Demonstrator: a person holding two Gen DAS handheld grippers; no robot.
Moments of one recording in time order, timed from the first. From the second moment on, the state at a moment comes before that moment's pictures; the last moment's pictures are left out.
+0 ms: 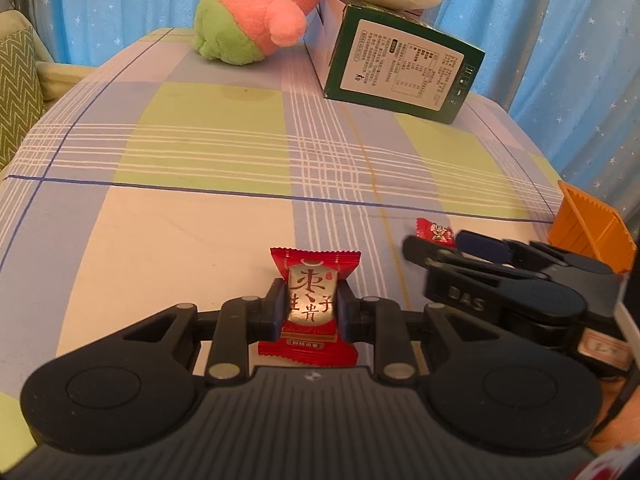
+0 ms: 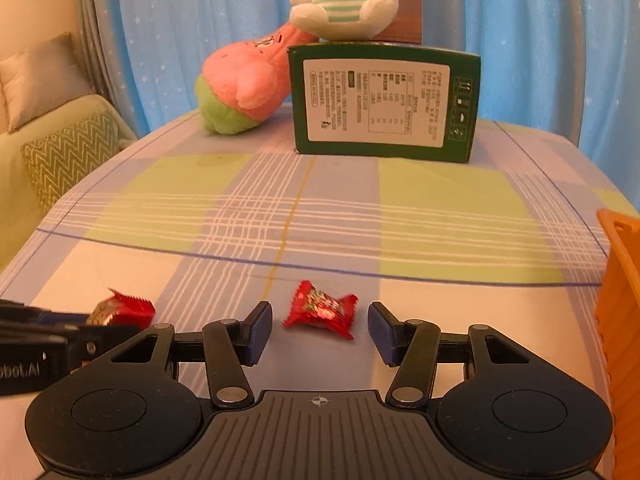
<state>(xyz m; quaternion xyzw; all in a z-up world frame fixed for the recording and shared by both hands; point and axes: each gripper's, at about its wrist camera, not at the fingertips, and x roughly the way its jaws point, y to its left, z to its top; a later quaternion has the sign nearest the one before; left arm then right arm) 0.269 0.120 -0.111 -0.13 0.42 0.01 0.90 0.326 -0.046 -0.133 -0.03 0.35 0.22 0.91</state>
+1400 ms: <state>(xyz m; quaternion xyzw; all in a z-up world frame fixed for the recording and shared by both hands) 0.130 0.040 -0.022 -0.16 0.39 -0.04 0.91 0.146 -0.158 -0.016 0.01 0.35 0.14 0.93</state>
